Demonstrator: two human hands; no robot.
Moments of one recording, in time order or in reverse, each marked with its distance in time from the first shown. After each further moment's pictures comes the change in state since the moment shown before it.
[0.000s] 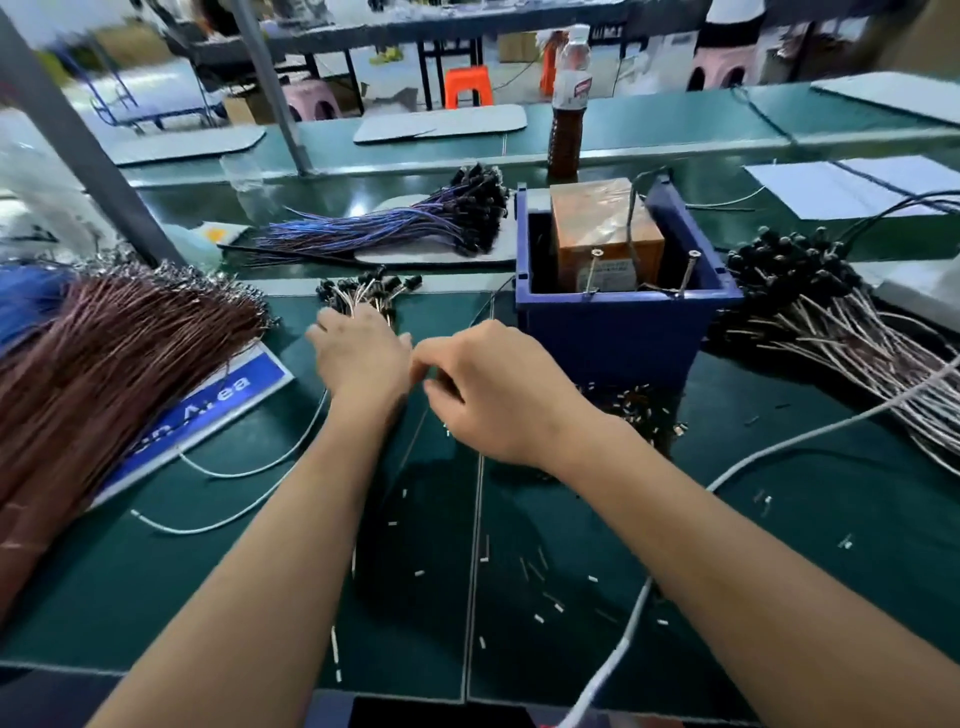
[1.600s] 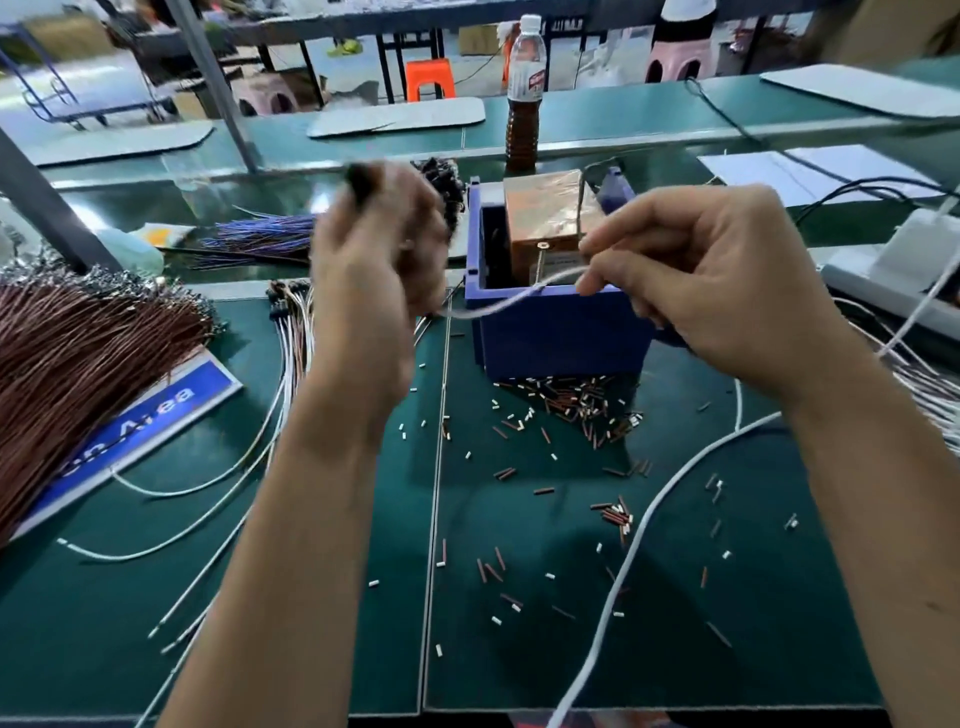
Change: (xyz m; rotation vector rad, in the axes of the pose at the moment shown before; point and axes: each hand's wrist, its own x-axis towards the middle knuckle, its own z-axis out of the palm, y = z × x) left_hand -0.058 0.057 -0.070 -1.627 -0.105 0.617; right_hand -0.074 0.082 -0.118 0.475 0.345 0.174
